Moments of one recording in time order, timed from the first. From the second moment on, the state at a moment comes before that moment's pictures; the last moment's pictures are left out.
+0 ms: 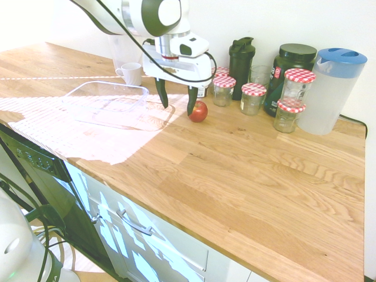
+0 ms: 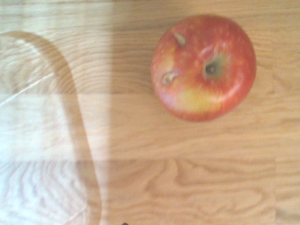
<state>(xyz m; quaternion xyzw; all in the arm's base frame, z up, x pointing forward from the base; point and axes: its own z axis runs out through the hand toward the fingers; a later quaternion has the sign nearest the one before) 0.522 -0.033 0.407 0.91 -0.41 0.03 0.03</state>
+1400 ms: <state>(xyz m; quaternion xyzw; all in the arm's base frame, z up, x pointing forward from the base) 0.605 -0.028 0.350 0.95 -0.32 0.01 0.00</state>
